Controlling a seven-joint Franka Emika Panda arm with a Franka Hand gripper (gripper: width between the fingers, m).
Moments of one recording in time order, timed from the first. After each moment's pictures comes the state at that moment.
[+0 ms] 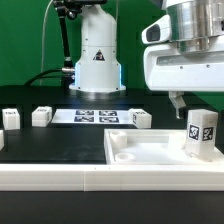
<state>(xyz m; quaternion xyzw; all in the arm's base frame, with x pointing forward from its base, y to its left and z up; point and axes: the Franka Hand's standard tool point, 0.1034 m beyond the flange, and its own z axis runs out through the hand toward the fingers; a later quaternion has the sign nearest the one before) 0.609 0.127 0.085 -0.92 0.39 -0.02 0.08</state>
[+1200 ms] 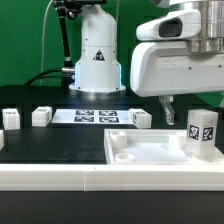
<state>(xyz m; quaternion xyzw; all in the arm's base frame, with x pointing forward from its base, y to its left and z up) 0.611 0.115 0.084 -0.99 -0.10 -0.04 0.03</state>
